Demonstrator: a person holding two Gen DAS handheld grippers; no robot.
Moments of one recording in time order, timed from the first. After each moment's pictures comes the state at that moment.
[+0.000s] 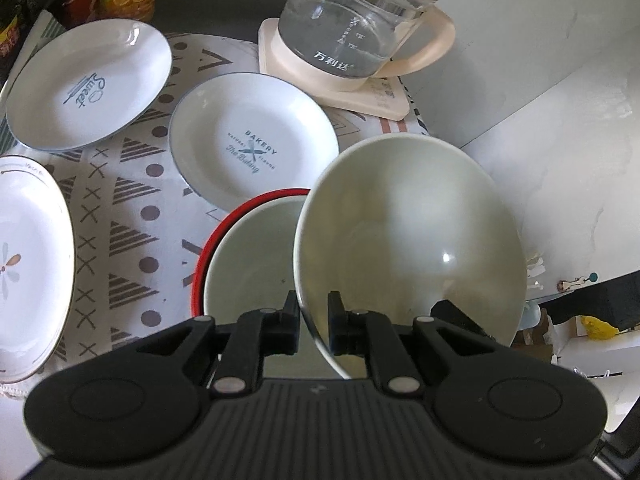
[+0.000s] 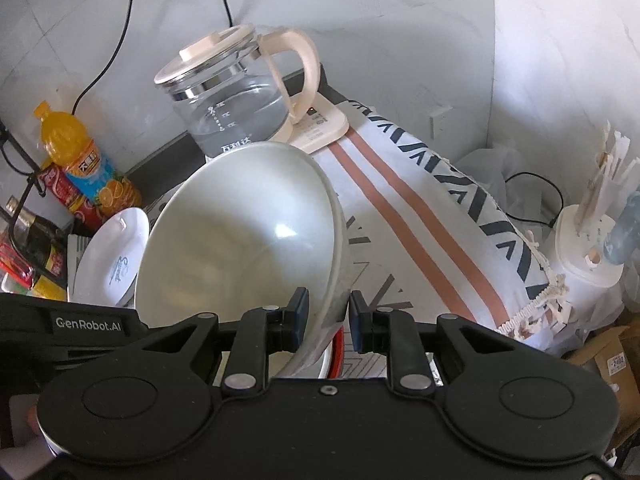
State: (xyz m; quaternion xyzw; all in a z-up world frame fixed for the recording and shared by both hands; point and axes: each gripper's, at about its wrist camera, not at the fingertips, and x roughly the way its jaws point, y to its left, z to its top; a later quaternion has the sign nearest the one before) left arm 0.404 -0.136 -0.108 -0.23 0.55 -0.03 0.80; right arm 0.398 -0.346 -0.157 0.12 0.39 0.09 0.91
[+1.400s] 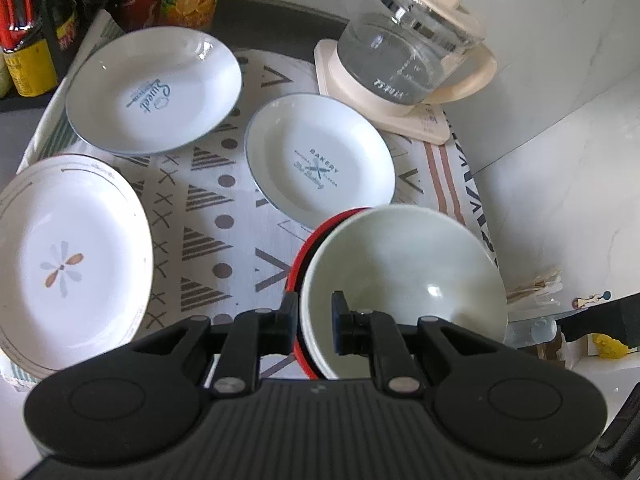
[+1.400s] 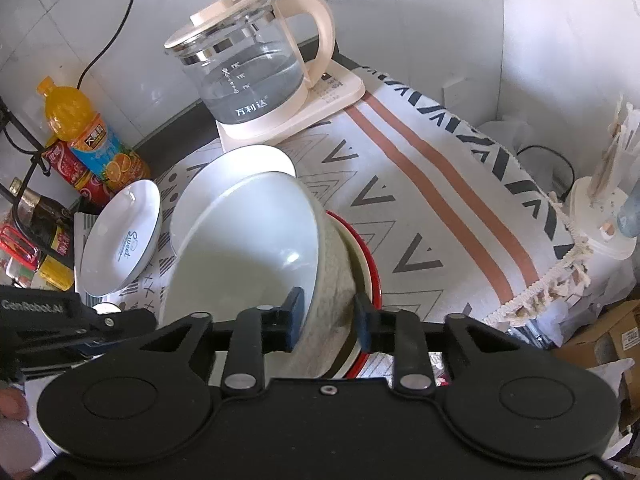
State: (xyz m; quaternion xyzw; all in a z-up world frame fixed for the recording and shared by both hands) left arm 0.382 -0.084 -0.095 -0.24 0.54 0.01 0.81; right arm 0.387 -0.322 -0.175 0.13 0.42 0.09 0.90
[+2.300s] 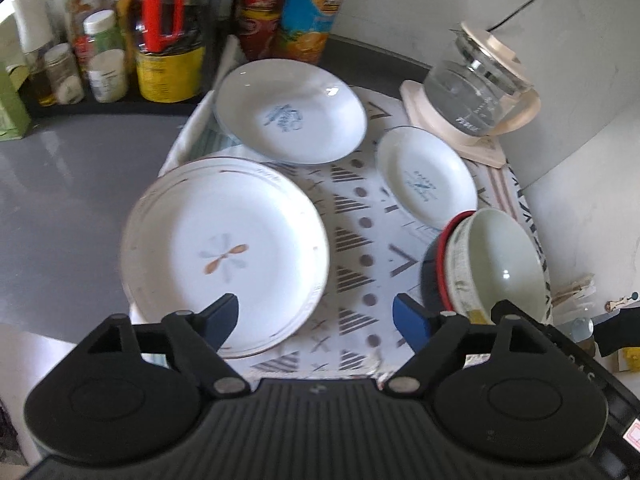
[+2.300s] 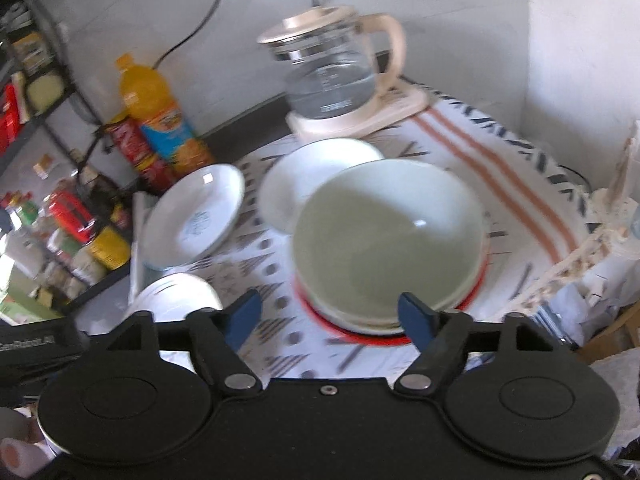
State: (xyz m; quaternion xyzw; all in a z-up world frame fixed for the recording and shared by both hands) left arm 0.281 0.021 -0.079 -0.21 0.51 0.06 0.83; right arm 0.311 -0.239 -0.153 0.12 0.38 0.12 0.91
